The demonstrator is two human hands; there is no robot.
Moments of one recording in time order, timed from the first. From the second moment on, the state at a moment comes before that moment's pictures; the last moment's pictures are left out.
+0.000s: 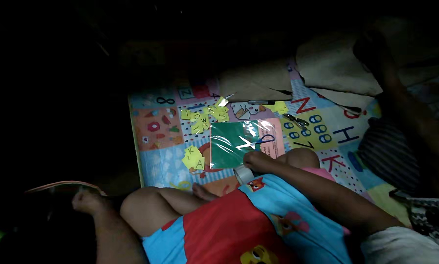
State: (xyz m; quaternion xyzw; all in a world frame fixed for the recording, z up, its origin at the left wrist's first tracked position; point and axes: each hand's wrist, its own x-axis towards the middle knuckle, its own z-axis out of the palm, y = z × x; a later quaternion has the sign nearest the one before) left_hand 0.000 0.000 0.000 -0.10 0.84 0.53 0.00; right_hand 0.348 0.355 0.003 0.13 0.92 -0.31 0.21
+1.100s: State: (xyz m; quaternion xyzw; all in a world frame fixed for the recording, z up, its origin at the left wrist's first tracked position) left_hand 0.058 0.197 -0.055 0.49 0.82 -0.09 0.29; right_hand 0.352 0.362 0.004 0.10 0.92 -0.32 0.21
